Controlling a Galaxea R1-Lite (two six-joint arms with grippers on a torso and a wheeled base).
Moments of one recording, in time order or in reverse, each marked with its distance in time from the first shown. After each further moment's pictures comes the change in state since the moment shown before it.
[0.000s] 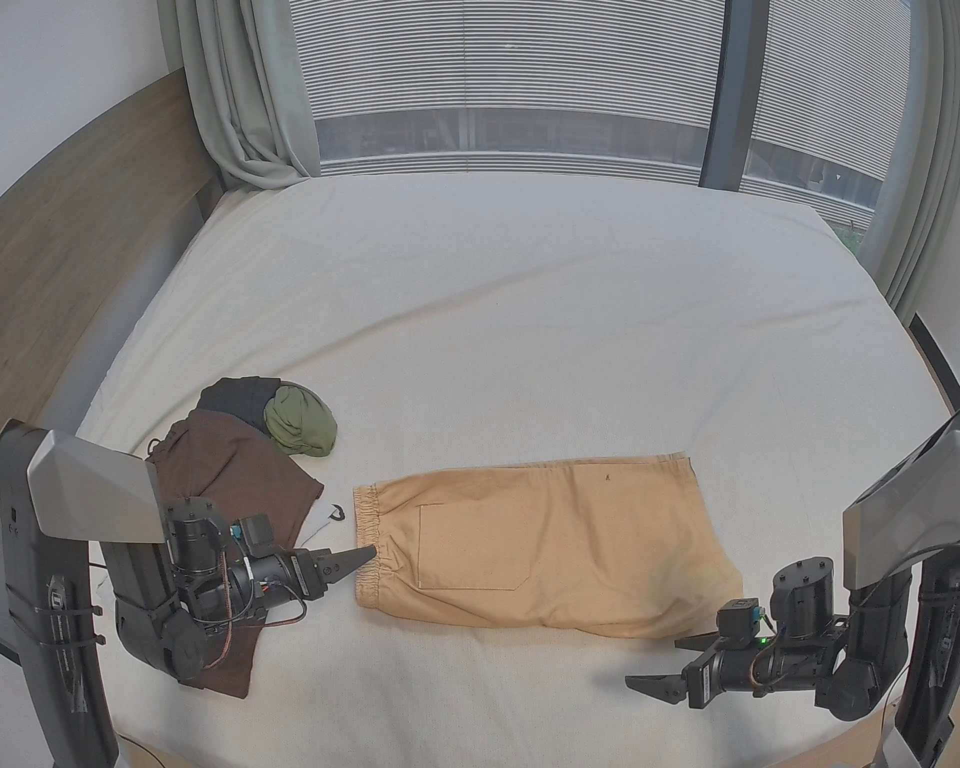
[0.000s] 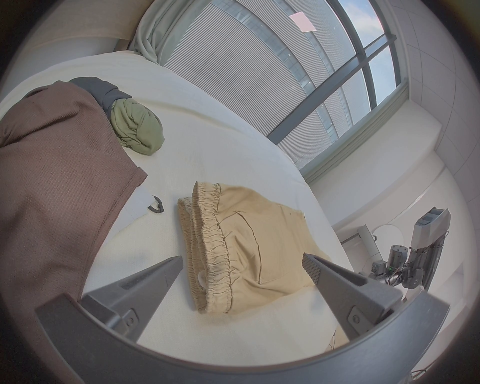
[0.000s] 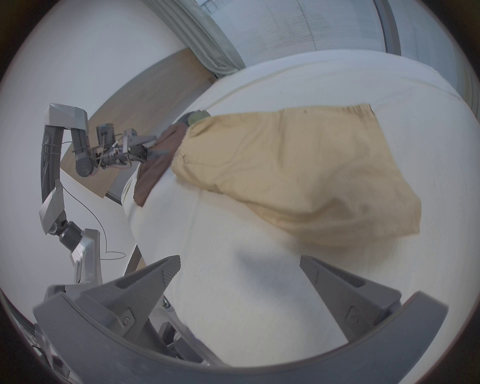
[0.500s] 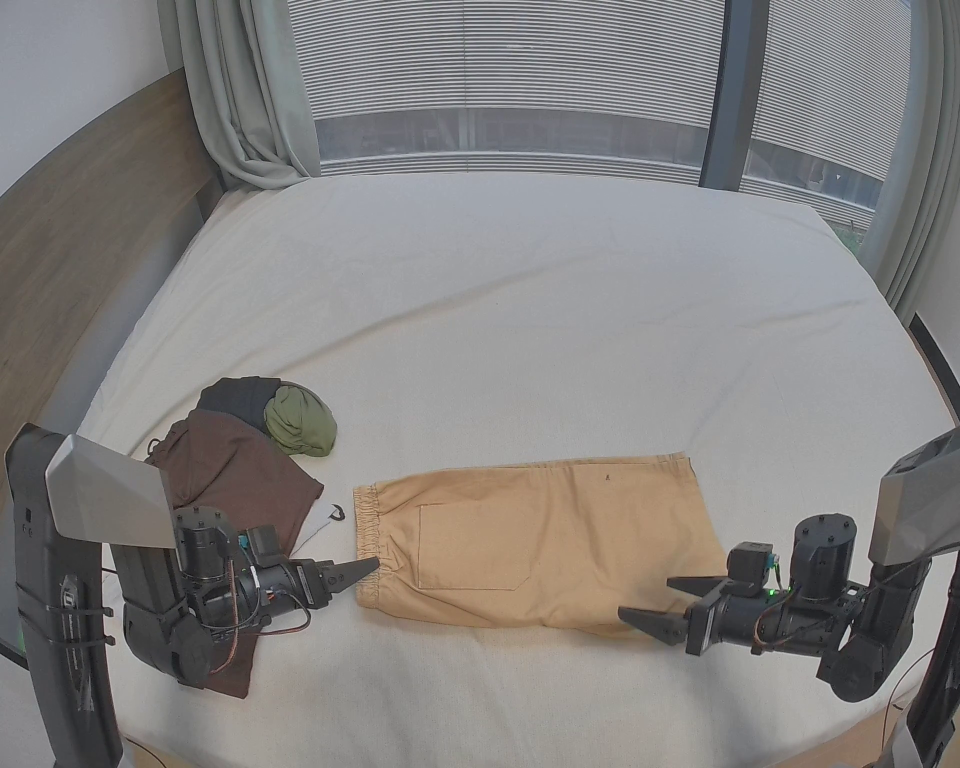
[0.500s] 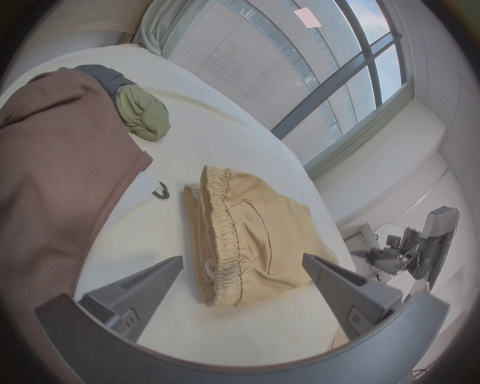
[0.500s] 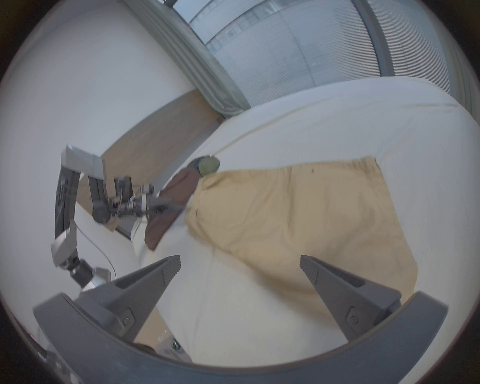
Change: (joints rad) left arm -0.002 0.048 -0.008 0.000 0.004 0.006; right arm -0.007 -0.123 -0.101 -0.039 0.022 0.113
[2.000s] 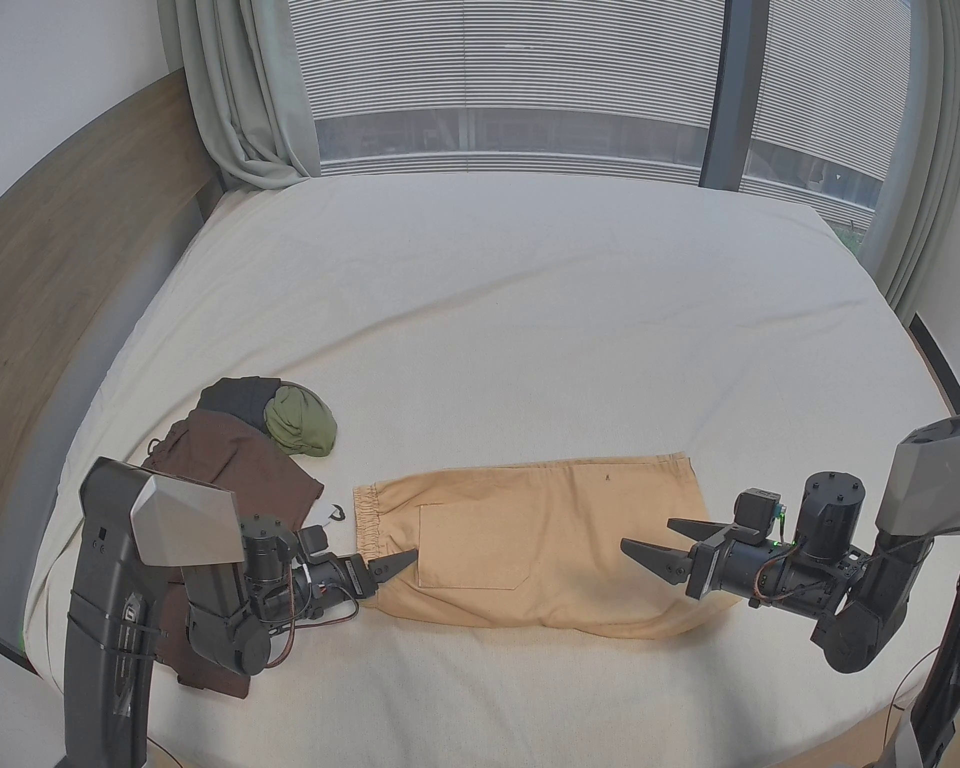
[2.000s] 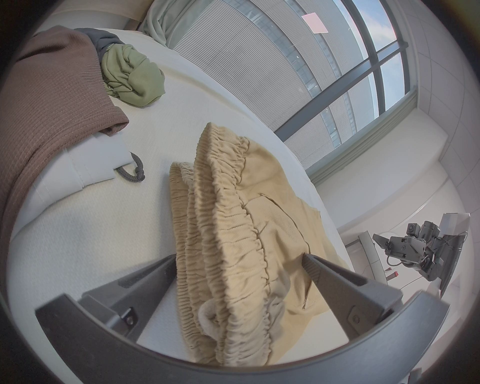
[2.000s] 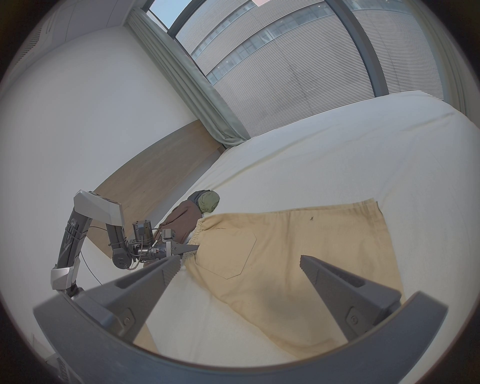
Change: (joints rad) left arm -0.077 0.231 -0.283 0.000 0.064 -0.099; right arm -0.052 -0.033 -0.153 0.004 0.018 0.059
